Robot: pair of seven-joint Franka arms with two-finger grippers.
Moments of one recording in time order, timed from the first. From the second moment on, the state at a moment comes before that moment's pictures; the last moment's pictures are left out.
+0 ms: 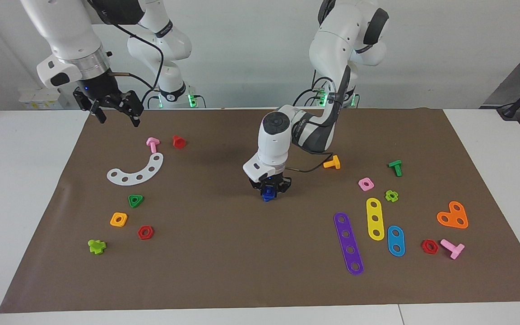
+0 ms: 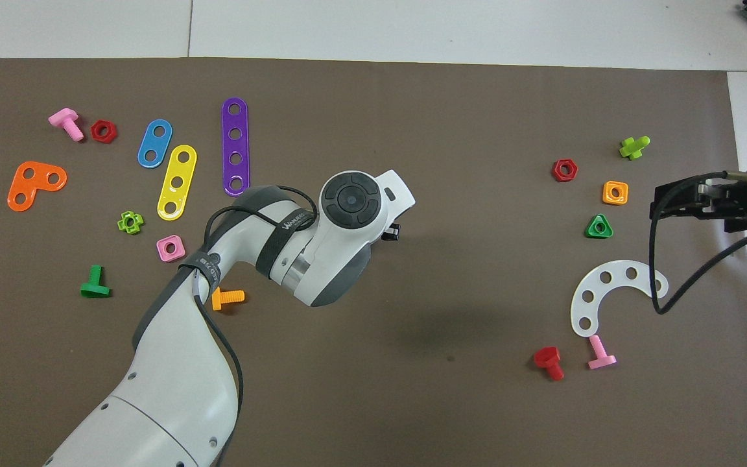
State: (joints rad) left arm -0.58 0.54 -0.10 -1.62 0.07 2.21 -0.46; right arm 0.02 -0.04 0.01 -1.62 0.01 1.59 0.21
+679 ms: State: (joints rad) left arm -0.57 0.54 -0.09 -1.45 0.06 2.01 -0.46; right arm 0.02 -0.04 0.01 -1.62 0.01 1.59 0.21
